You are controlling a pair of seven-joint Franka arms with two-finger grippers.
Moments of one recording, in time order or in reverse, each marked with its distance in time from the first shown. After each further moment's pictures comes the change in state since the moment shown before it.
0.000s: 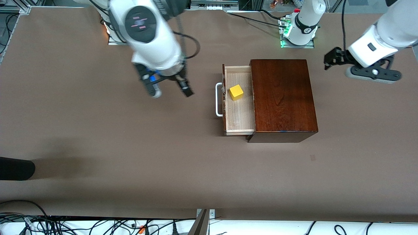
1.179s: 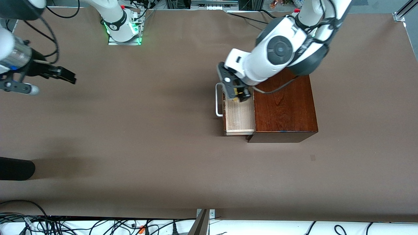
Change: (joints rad) left arm -0.056 0.410 -0.461 0.011 -0.096 0.574 0.642; right arm -0.362 -0.504 -0.073 -0.645 -0.307 0.173 -1.301
